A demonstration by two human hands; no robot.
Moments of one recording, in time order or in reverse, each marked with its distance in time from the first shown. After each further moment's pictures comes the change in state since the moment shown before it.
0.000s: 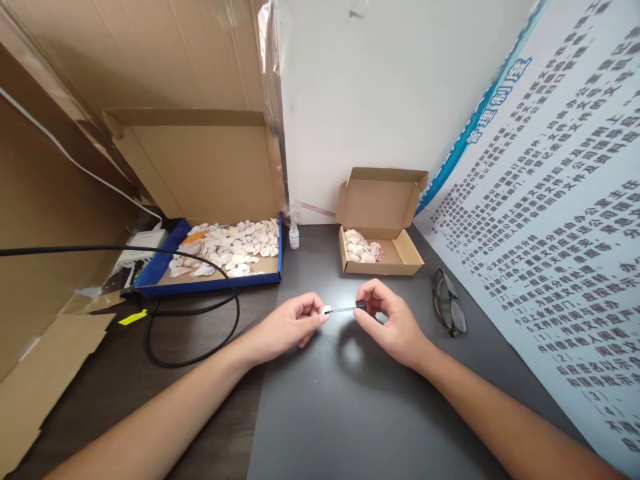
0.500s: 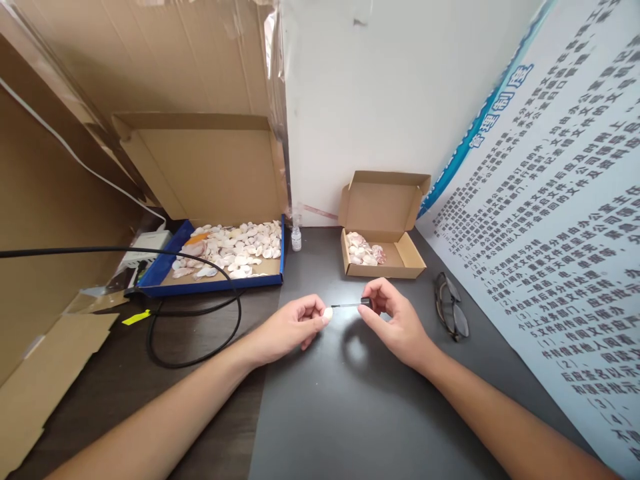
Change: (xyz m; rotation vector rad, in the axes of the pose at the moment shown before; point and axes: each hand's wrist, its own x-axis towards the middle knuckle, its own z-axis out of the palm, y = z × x) left_hand 0.000 -0.001 0.001 0.008 0.011 0.003; right_hand -0.001 0.003 0.000 -0.003 0.052 0.032
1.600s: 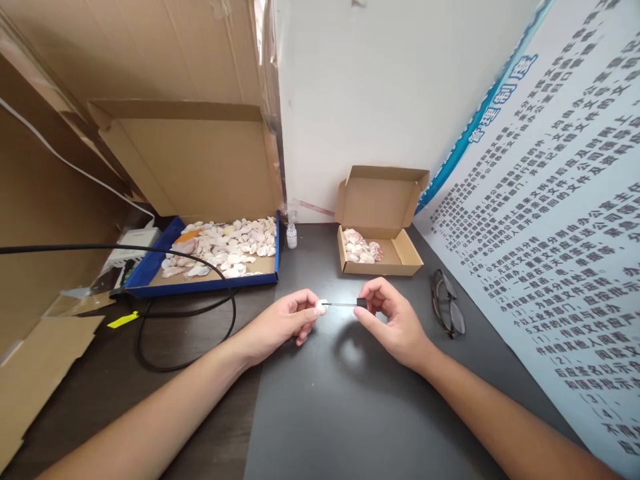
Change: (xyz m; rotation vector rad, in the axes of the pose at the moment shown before) left_hand 0.003 -0.005 -0.008 -0.244 -0.005 -0.053; right_hand 0.001 0.000 0.000 0.027 -0.003 -0.014
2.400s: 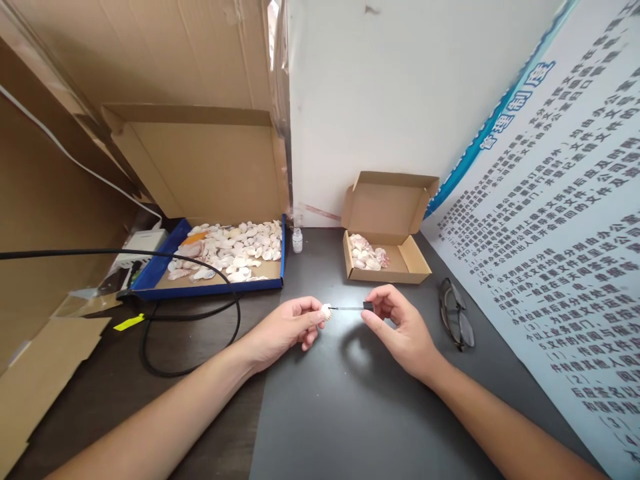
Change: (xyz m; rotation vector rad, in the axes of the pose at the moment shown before) left_hand 0.000 0.007 0.002 -0.073 0.045 -0.052; right_hand 0.001 0.005 0.001 -0.003 0.034 0.010
